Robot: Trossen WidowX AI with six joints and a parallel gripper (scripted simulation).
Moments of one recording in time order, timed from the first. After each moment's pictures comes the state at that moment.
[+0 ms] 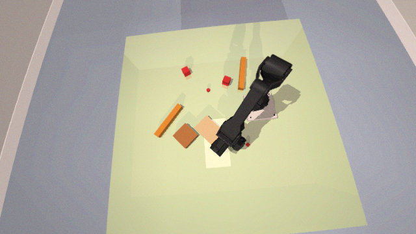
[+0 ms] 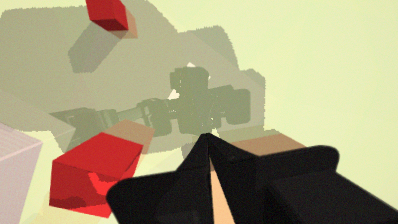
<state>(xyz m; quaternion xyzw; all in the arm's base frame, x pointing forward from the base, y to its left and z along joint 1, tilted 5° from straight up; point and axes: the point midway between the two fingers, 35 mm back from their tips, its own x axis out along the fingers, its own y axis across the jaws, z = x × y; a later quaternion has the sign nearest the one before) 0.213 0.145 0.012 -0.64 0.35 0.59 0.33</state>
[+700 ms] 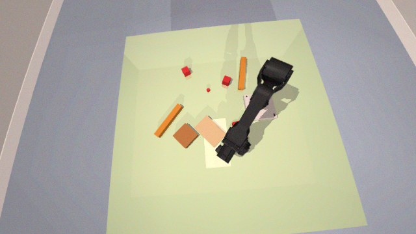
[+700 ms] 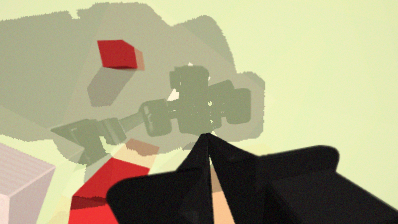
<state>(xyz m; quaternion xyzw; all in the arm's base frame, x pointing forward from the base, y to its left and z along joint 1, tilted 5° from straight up) 0.198 0.170 0.009 -0.65 0.35 0.59 0.33</state>
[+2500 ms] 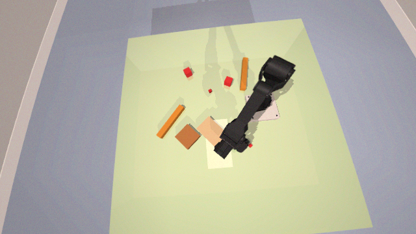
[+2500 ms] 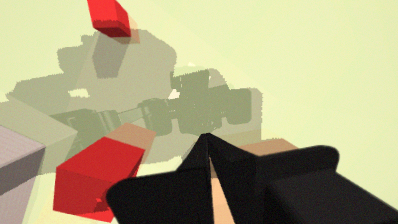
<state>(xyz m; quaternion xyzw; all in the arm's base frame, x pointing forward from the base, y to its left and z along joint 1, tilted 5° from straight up) 0.210 0.149 0.011 -0.65 0.35 0.59 0.33</state>
